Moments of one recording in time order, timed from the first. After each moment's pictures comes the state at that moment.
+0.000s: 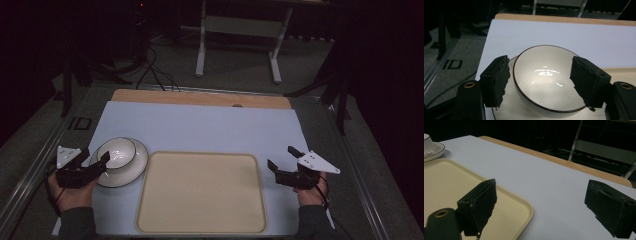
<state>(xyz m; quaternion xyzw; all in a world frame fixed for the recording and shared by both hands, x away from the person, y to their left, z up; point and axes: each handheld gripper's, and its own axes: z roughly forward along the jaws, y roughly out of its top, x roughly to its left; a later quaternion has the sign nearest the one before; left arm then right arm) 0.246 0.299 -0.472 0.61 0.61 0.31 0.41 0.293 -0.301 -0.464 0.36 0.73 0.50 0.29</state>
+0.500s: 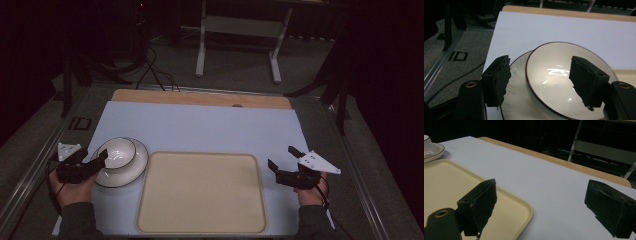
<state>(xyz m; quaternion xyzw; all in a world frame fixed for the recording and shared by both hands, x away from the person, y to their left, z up) 0.264 0.309 -0.481 0.60 0.64 0.31 0.37 0.293 -0.302 -0.464 0.36 0.73 0.50 0.29</state>
